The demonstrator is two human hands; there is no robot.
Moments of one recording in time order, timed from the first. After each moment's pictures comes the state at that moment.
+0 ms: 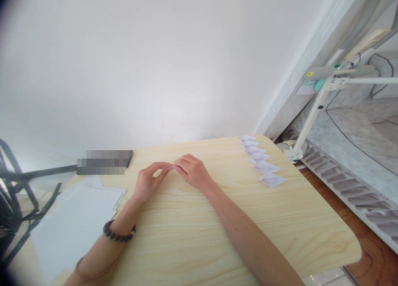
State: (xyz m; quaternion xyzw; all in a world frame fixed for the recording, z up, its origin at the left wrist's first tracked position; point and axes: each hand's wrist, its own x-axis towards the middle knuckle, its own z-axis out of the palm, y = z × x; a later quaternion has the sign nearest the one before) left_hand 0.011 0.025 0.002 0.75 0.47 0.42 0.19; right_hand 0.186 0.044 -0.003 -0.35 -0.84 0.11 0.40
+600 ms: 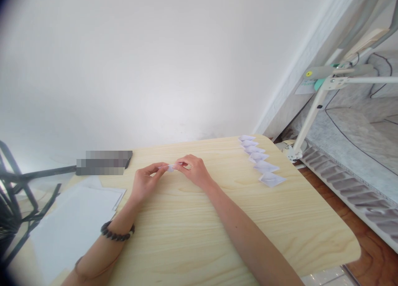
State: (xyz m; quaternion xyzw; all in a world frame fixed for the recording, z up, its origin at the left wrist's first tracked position) left_hand 0.012 0.022 0.006 0.65 0.52 0.45 0.32; right_hand 0.188 0.048 -0.006 -0.39 -0.77 0.23 0.45
